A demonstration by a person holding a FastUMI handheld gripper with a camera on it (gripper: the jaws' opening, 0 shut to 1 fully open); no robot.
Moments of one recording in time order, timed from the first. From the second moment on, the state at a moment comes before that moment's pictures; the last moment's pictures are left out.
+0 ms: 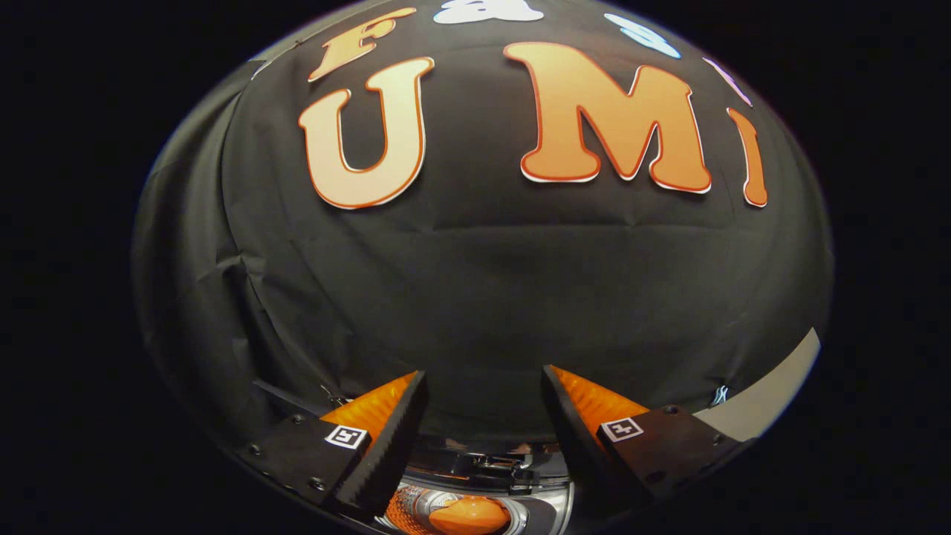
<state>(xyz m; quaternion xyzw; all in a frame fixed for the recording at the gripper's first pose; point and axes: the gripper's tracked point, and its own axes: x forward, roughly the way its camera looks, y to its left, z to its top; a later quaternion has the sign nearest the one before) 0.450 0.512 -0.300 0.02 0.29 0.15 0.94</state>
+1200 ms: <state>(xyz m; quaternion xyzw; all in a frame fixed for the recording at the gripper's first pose) 0.360 0.500 -0.315 0.04 0.22 0.18 0.96</state>
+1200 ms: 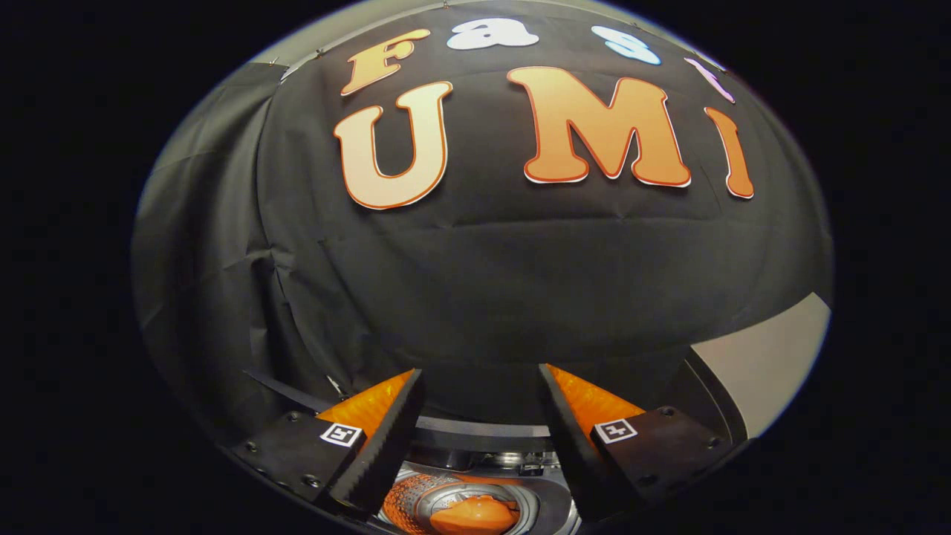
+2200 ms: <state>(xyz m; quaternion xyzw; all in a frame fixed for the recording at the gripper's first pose) 0.182 0.447 -0.482 0.07 0.36 0.14 0.92</state>
